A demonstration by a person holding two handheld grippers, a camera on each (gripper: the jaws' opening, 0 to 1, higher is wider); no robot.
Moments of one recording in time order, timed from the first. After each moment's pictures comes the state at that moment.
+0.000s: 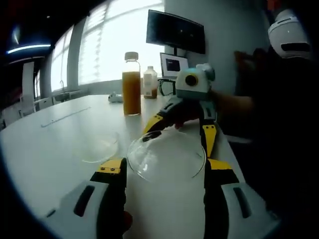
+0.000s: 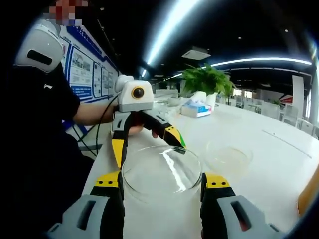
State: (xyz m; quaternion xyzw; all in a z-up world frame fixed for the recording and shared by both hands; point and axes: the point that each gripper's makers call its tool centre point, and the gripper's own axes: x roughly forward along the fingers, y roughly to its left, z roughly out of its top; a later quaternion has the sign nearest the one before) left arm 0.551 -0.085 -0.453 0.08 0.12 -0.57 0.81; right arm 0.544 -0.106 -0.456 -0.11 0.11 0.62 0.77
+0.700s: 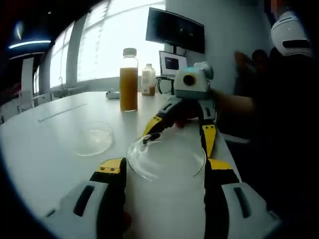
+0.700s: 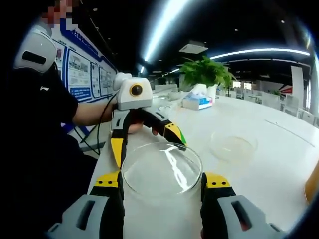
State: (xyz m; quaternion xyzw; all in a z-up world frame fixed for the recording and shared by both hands) left arm 0.539 -0.088 -0.460 0.07 0.12 -0.57 0.81; right arm 0.534 -0.106 -0.467 -0.10 0.15 0.62 0.76
